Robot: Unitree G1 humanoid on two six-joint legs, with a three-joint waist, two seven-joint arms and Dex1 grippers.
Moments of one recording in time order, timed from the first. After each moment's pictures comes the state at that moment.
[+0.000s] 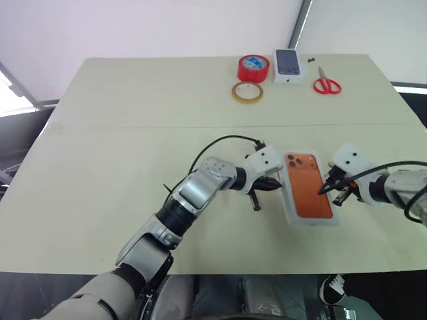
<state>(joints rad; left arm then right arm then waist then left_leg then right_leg) -0.78 0.01 -0.49 0.19 -0.06 0.65 -0.85 -0.19 -1.20 -0.02 -0.43 0.40 1.02 0.64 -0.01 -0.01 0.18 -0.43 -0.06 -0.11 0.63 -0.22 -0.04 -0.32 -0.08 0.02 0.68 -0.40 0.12</state>
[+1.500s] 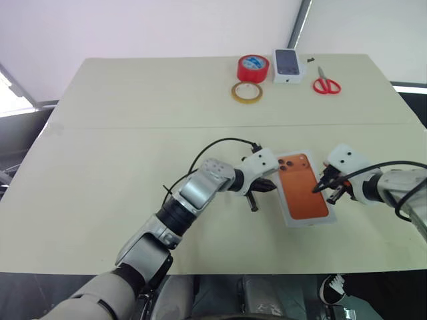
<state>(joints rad) -0.78 0.03 -0.50 0.23 -0.05 0.67 -0.82 -0.22 -1.13 -0.02 -0.43 0.32 1.03 0.68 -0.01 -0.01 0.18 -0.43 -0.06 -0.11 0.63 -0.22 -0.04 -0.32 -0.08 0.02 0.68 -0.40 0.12</state>
